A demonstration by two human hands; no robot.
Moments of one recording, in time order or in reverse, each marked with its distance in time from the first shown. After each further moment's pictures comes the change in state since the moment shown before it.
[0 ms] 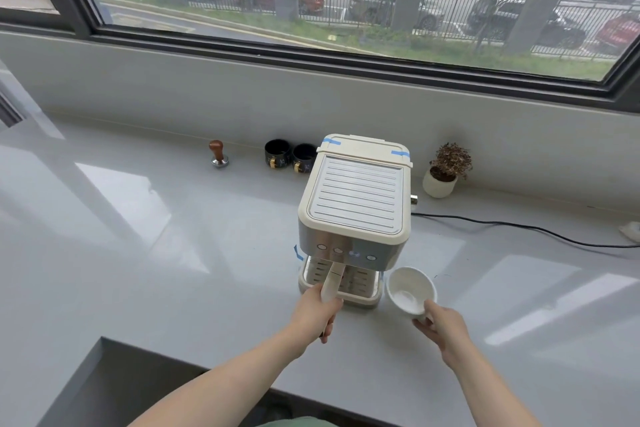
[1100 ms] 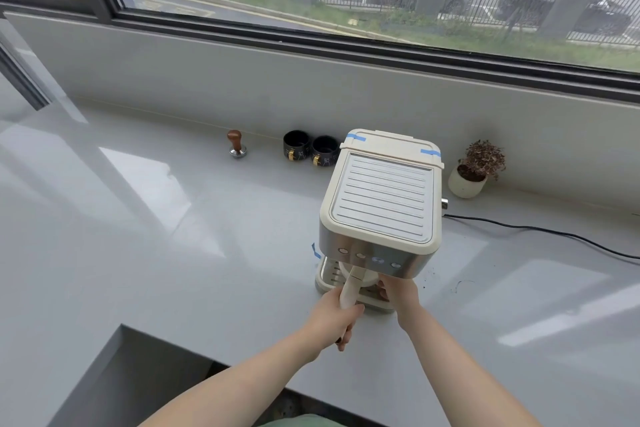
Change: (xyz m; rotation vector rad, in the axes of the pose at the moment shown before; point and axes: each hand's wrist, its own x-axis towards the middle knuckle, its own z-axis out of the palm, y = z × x) left_hand 0.001 0.002 -0.007 0.004 -0.093 0.004; right_hand -0.009 -0.028 0.122 -0.226 -0.112 -0.008
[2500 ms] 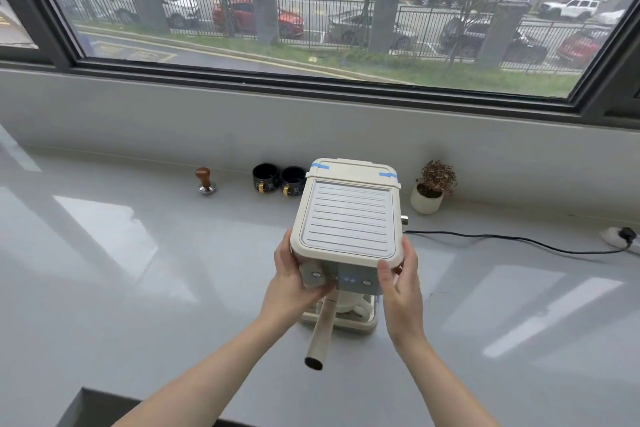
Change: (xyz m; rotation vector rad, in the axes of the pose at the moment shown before) left_hand 0.008 0.059 -0.045 0.272 0.371 0.558; right_hand -0.095 -0.035 -0.034 0.022 0.179 -0.835
